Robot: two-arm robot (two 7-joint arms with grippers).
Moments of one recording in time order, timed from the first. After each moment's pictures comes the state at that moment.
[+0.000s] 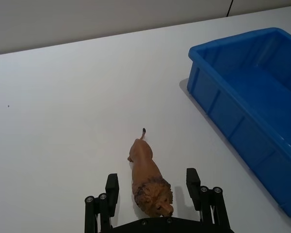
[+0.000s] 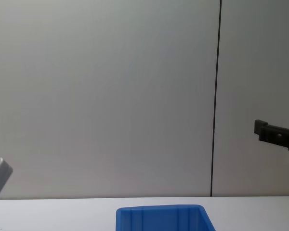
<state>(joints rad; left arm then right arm) -0.13 0.47 0.36 -1.41 -0.53 0.31 -0.05 -0.01 0.34 -0.23 -1.77 0.29 0.03 0.07</state>
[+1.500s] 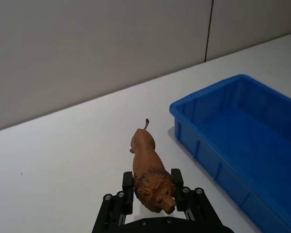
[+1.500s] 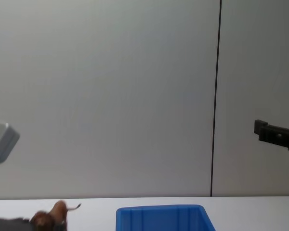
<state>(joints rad) -0.13 0.48 0.35 -1.48 -0.42 0.20 -0.09 -0.01 0.34 -0.23 -1.77 0.29 0.03 0.07</state>
